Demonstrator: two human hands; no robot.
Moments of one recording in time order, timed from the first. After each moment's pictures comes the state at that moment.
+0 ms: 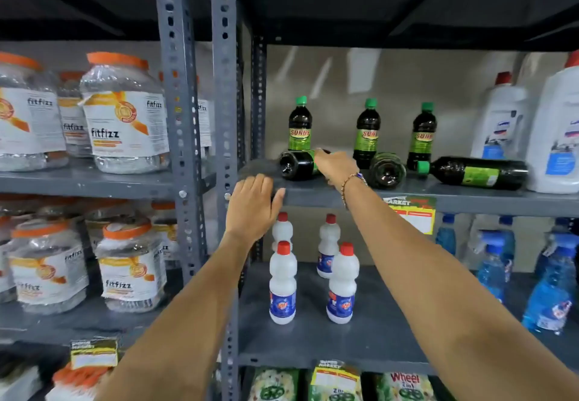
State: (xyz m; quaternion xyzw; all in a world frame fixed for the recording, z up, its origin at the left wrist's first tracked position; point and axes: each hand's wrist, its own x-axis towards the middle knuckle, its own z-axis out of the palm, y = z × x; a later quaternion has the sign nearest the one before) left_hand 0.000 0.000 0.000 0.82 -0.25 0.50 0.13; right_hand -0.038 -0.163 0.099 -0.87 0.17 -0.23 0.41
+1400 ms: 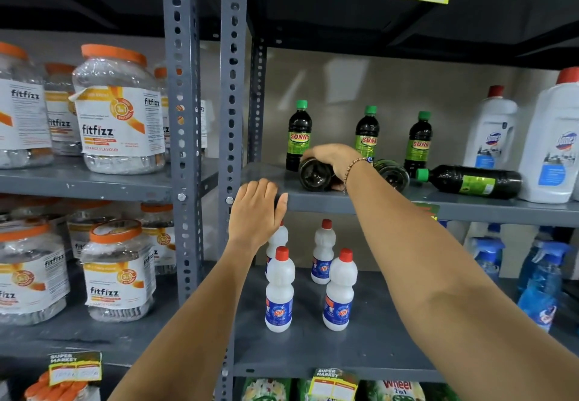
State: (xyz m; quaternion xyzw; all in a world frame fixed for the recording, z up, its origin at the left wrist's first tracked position) left_hand 0.006 -0.001 -0.006 0.79 -0.23 0.55 0.12; right_hand -0.040 -0.148 0.134 -0.86 0.18 -0.12 0.47
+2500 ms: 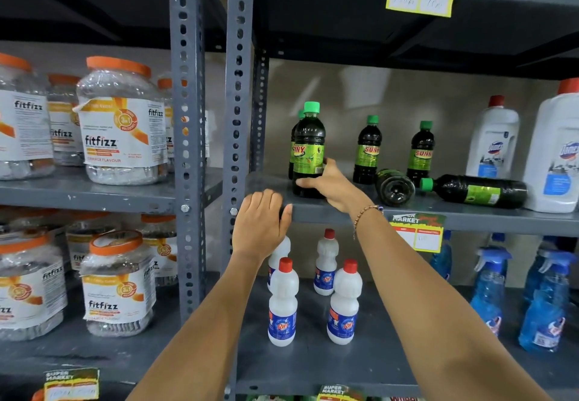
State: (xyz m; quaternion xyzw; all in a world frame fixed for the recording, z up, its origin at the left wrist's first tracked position) left_hand 0.011 -0.002 -0.008 0.76 -0.24 0.59 0.12; right_hand -0.012 -0.155 0.087 -0.80 -0.01 -0.18 0.57
